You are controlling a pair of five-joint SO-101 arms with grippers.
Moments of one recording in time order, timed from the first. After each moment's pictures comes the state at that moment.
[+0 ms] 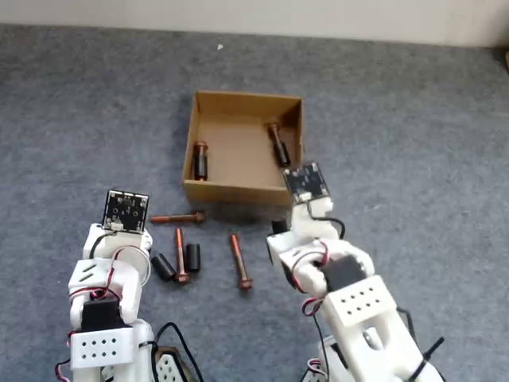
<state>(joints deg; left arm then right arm) -14.1 -91.9 96.0 41.7 -12.7 -28.2 -54.3 68.6 46.5 -1.9</state>
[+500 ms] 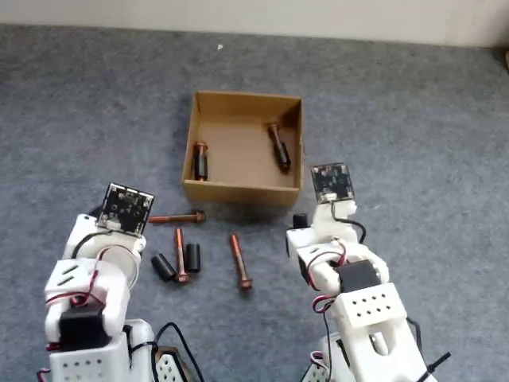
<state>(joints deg) -13.5 -91.0 71.5 63.4 -22.4 -19.8 -57.1 71.5 44.6 -1.9</state>
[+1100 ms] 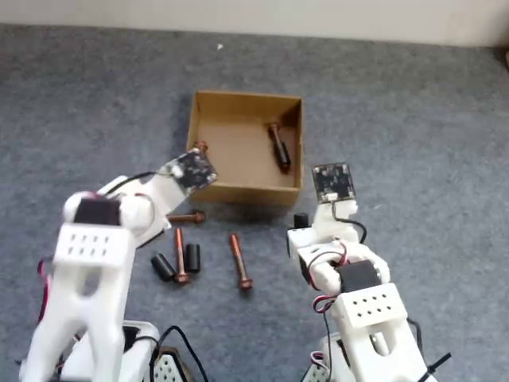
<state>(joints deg) -3.3 -35.4 42.9 72.5 -49.1 -19.5 -57.1 71.5 44.6 -1.5</state>
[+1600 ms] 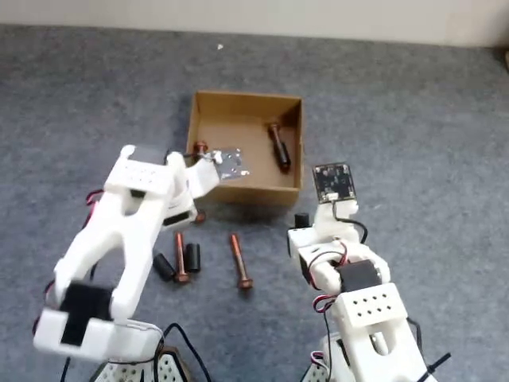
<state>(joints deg) 3.2 -1.2 25.8 70.8 -54.3 -19.3 -57.1 71.5 44.6 -1.4</state>
